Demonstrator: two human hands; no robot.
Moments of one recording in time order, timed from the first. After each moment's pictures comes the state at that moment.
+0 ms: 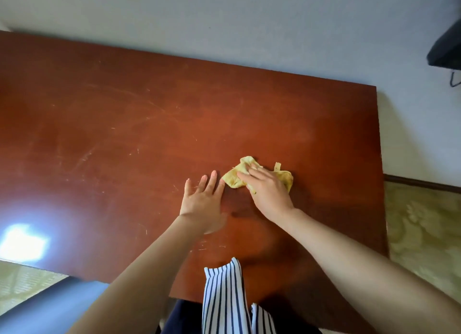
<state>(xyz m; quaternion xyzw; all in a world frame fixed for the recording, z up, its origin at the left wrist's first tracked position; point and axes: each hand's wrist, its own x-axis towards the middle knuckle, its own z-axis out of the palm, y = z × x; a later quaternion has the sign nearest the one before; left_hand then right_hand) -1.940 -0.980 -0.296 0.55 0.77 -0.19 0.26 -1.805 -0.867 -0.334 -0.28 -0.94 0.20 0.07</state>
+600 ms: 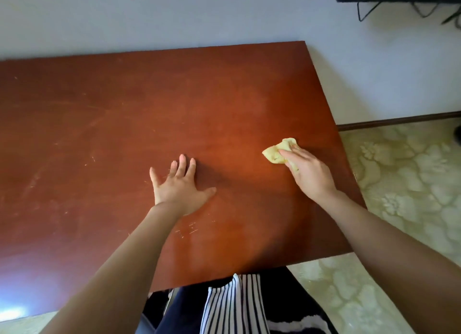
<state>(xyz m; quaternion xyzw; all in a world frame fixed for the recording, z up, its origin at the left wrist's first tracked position) -1.945 -0.990 -0.310 0.57 0.78 -0.14 0.22 -1.669 -0.886 -0.323 -0.55 -0.83 0.13 0.04</state>
